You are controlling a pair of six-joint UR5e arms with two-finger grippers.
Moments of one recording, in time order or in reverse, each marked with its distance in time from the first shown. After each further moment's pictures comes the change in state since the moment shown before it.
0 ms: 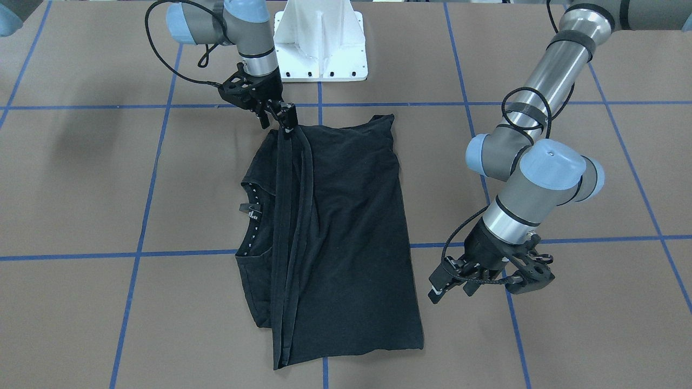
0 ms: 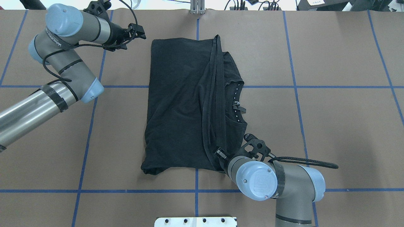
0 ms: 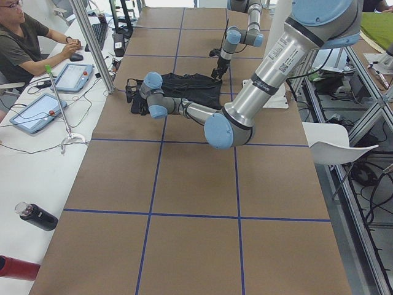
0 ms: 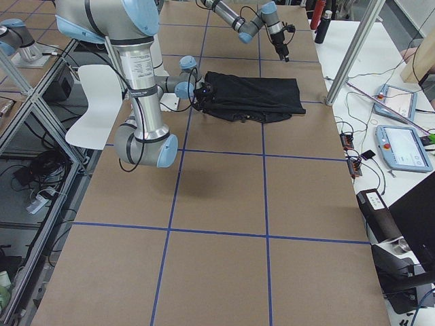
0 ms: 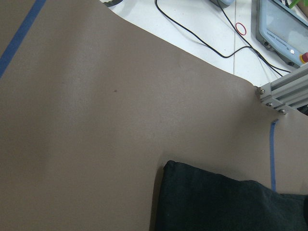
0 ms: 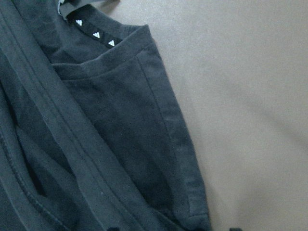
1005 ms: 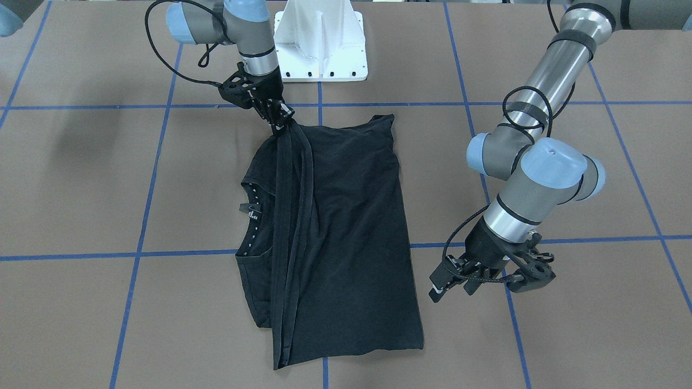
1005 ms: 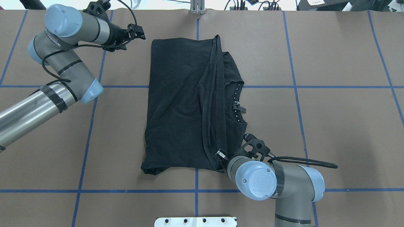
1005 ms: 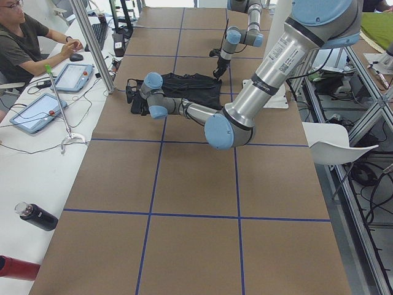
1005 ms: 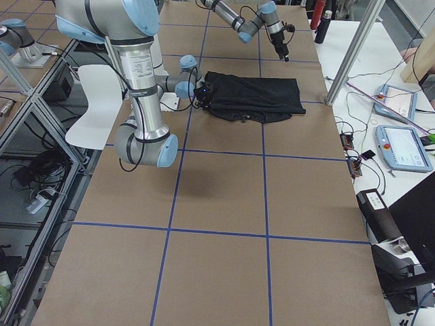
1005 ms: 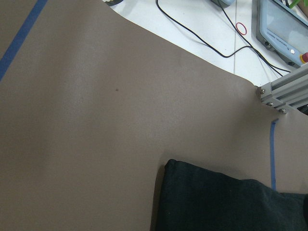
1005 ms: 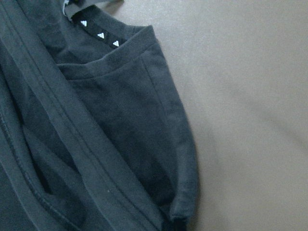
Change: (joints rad) left arm 0.000 0.008 -0.013 -0.001 0.000 -0.003; right arm 0.004 -0.001 0.015 -0.001 0.004 -0.001
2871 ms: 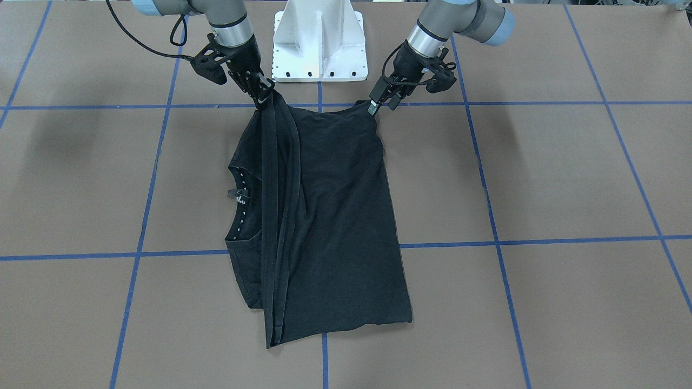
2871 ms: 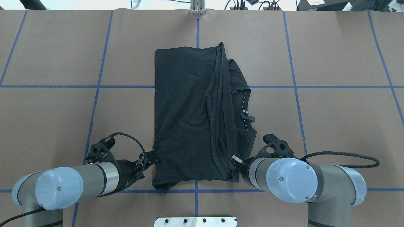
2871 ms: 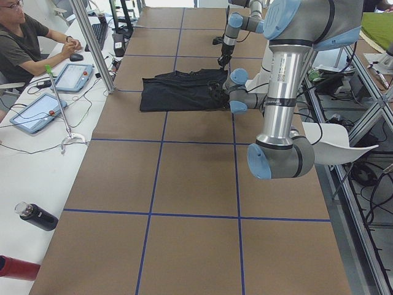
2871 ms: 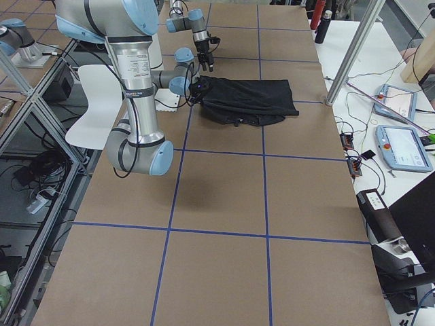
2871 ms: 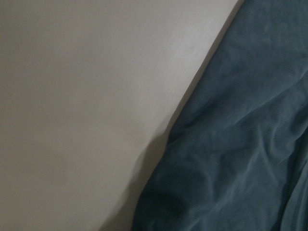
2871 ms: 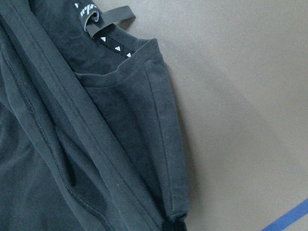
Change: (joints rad) left arm 0.699 0.525 -0.859 0.301 0.429 -0.645; right arm 0.012 -0.116 0.207 -0.061 0.117 0.002
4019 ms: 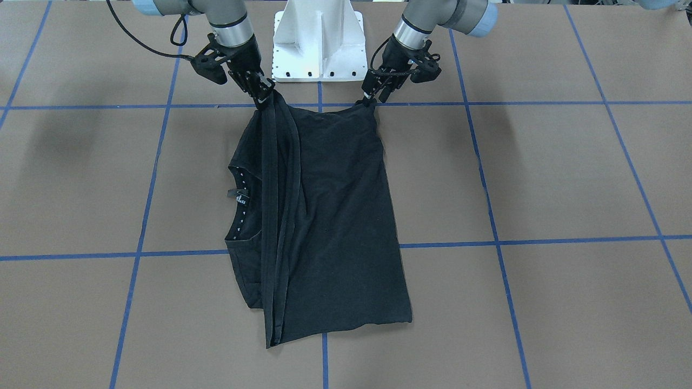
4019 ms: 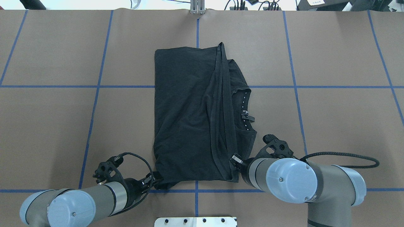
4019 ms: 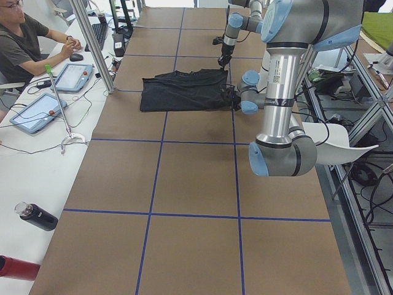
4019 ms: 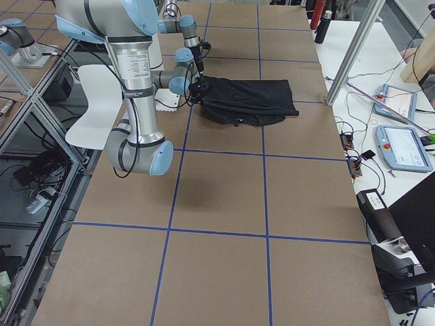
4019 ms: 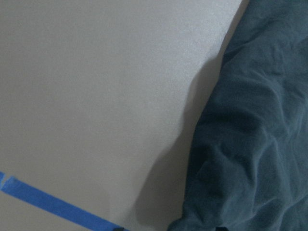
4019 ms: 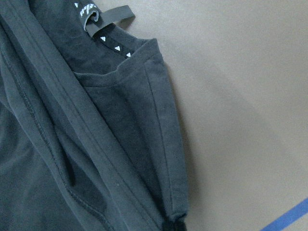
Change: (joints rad) left arm 0.096 -0.011 0.009 0.055 0.084 0.018; right arm -0.001 0.000 0.000 -0.001 -0.001 0.002
